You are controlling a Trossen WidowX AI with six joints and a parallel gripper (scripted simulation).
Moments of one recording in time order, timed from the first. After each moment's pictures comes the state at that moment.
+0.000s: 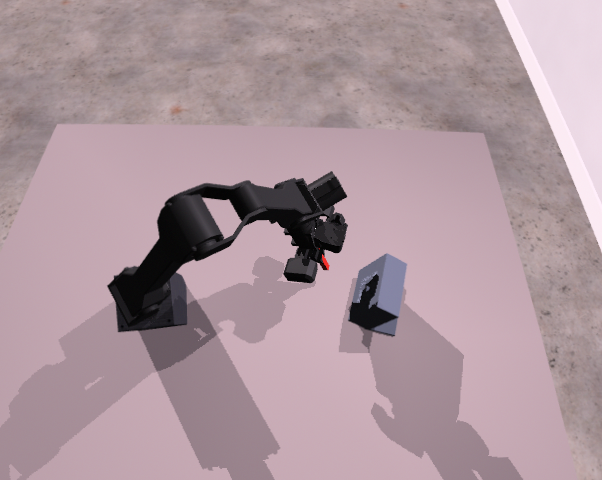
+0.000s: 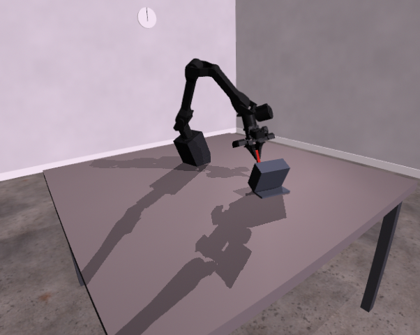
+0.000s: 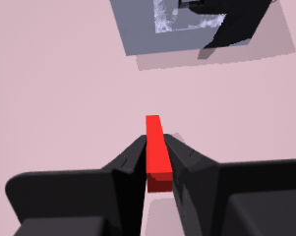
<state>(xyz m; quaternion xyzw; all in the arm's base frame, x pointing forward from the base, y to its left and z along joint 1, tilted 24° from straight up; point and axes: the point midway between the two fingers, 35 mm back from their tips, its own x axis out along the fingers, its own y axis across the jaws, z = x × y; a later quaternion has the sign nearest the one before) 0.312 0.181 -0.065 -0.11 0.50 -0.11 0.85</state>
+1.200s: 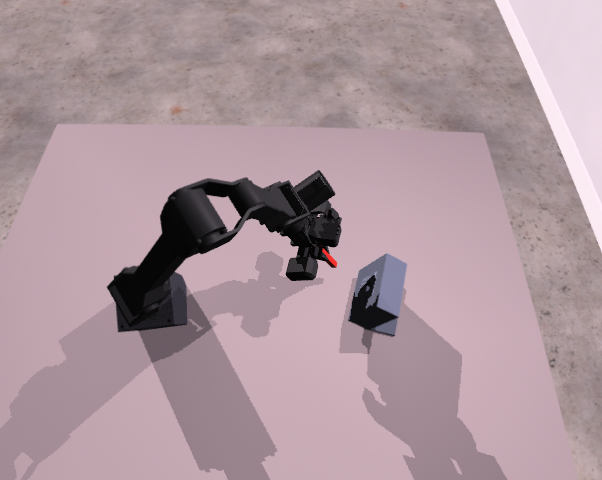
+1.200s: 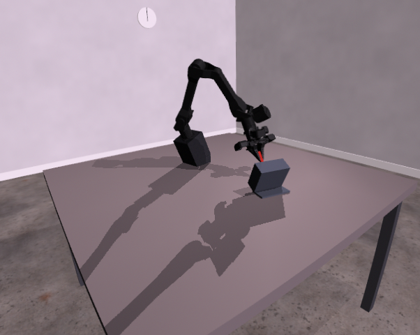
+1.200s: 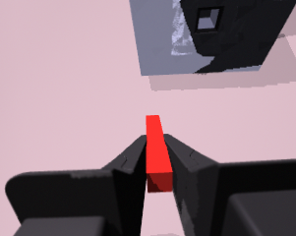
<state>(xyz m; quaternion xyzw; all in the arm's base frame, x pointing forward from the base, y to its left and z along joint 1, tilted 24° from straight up) 0.318 0.188 -0.075 -0.13 0.43 -0.08 0.89</state>
